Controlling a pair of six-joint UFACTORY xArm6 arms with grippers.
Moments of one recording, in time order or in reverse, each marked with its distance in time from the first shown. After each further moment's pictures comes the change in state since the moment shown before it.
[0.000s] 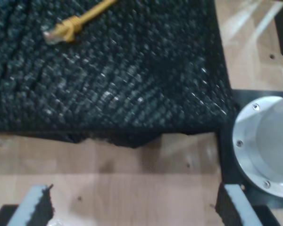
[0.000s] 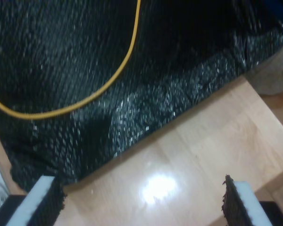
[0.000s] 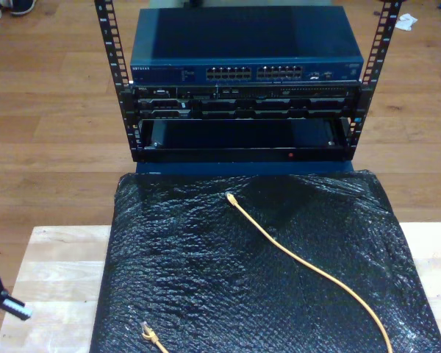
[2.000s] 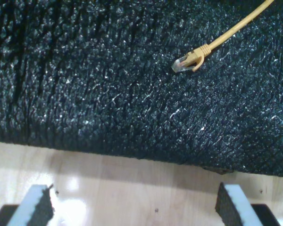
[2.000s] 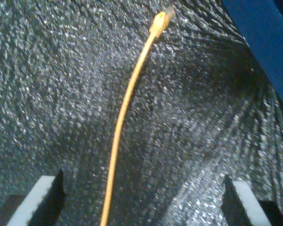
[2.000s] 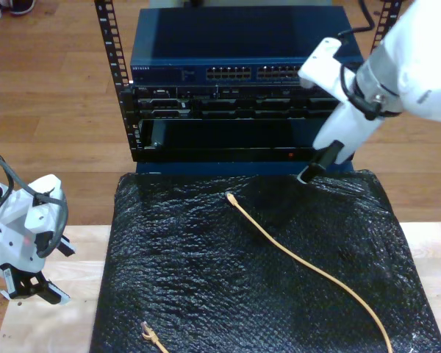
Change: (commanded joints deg) left arm -20.2 7.6 -5.8 -1.8 -14.7 -25.1; right arm 79.6 26.3 -8.4 -18.5 -49.6 62.8
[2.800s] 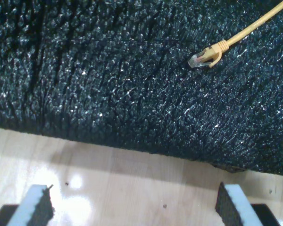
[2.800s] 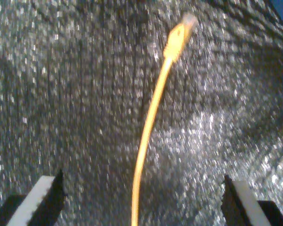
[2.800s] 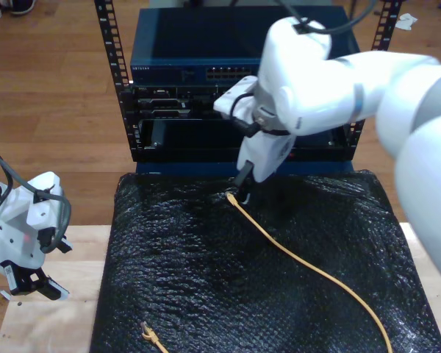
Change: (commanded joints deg) left arm 0.0 0.5 -0.2 0.0 -2.1 -1.2; right arm 12.5 21.8 -14.2 -14.2 -0.1 27.6
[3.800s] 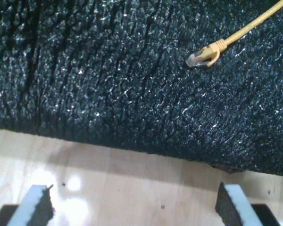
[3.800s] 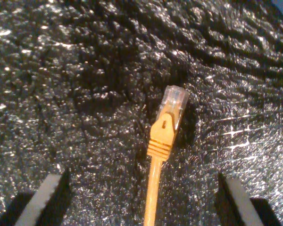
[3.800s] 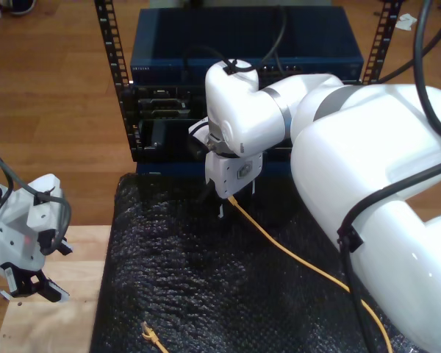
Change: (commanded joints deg) left arm 0.1 0.2 0.3 0.0 0.0 0.1; right arm 2.7 15.9 -10.6 -7.1 0.2 17.3
